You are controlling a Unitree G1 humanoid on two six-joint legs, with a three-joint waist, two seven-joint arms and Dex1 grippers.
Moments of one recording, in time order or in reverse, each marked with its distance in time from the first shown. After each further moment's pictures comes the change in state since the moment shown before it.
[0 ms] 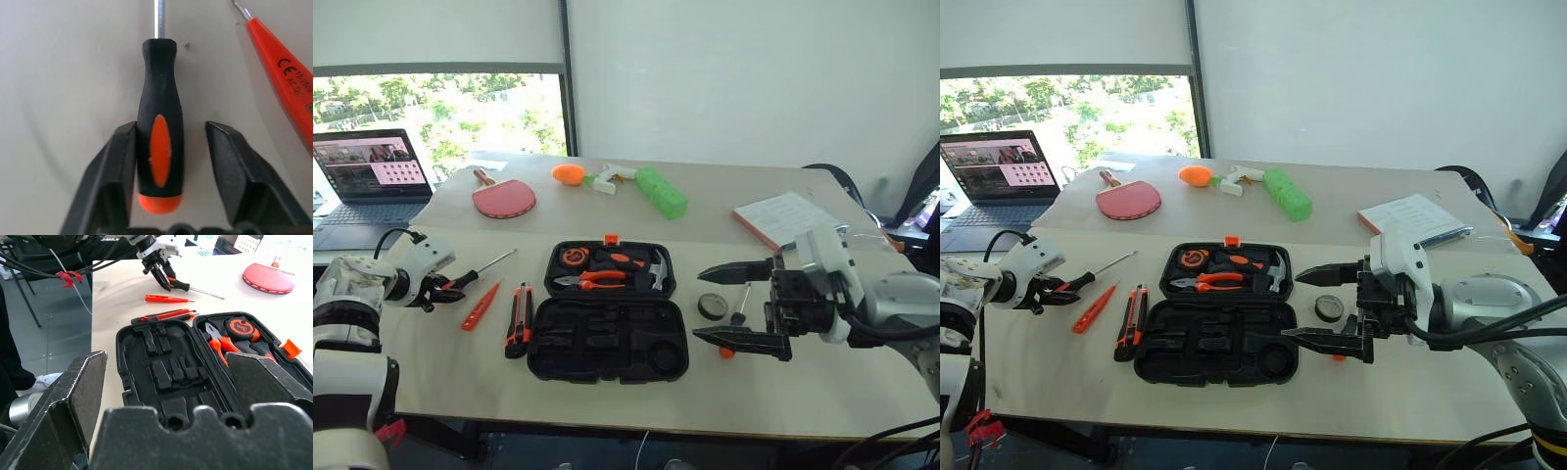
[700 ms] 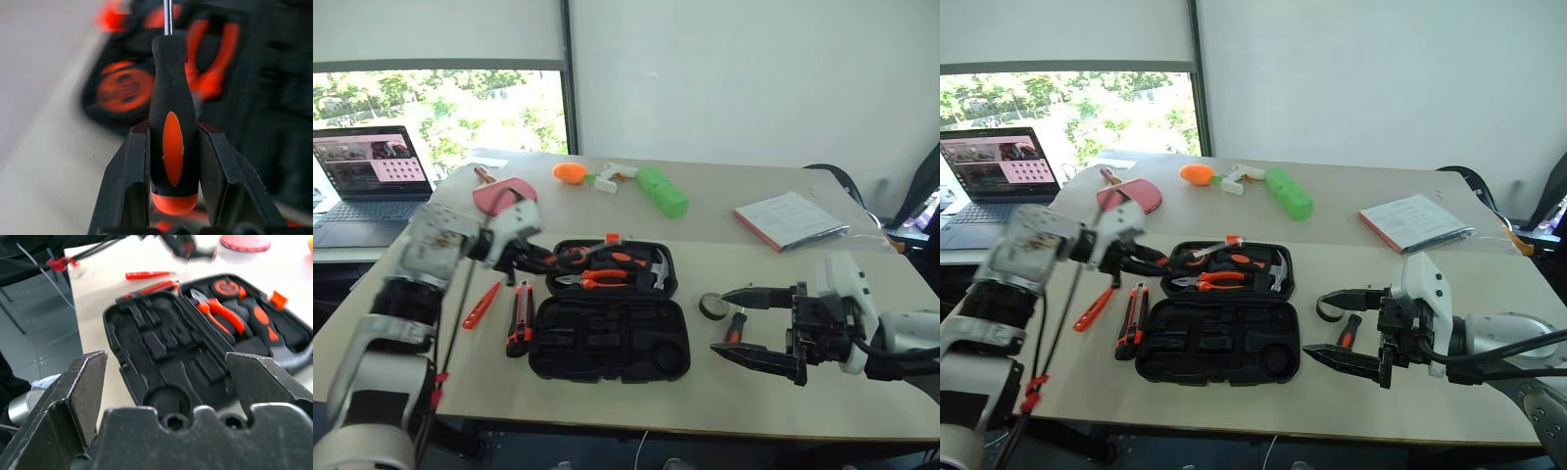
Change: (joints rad) left arm 0.083 -0.172 -0.095 -0.884 -0.166 0.350 -0.380; right arm 0.263 -0.015 -0.126 -0.054 0.031 0.001 -0.084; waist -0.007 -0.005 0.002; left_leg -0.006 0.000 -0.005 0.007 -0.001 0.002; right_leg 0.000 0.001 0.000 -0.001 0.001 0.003
